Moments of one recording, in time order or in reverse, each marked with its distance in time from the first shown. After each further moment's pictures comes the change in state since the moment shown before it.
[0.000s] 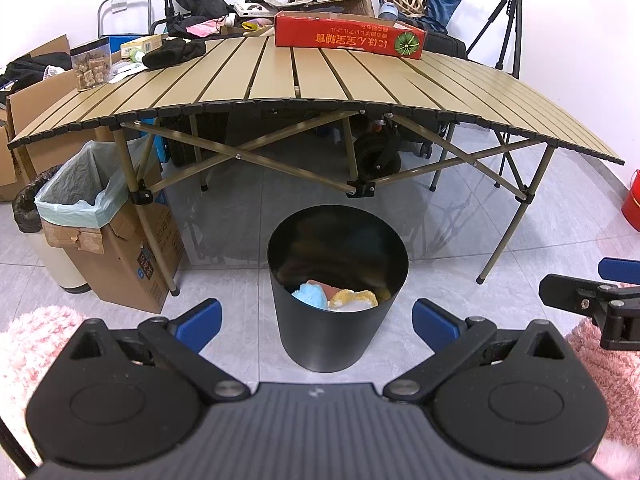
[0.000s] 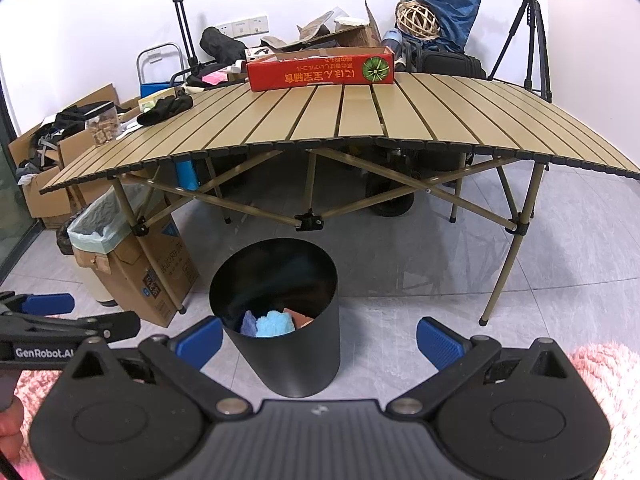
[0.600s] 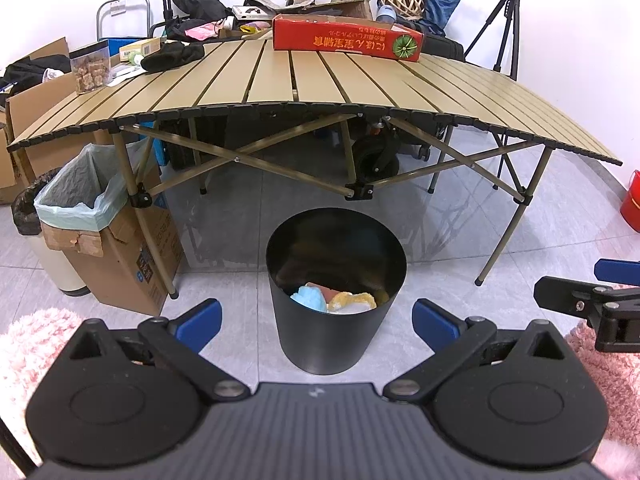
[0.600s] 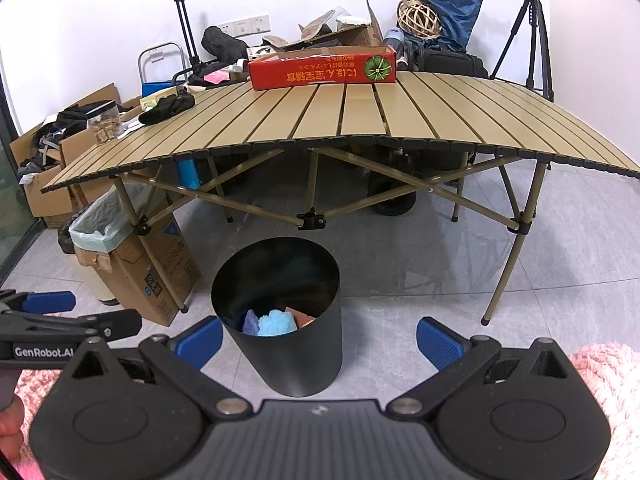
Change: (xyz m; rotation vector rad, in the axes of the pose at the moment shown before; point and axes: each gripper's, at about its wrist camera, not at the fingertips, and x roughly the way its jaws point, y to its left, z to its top) left arm -0.002 -0.001 0.002 0.003 -0.009 -0.003; right arm 0.000 0.003 0.001 -0.001 0.000 0.003
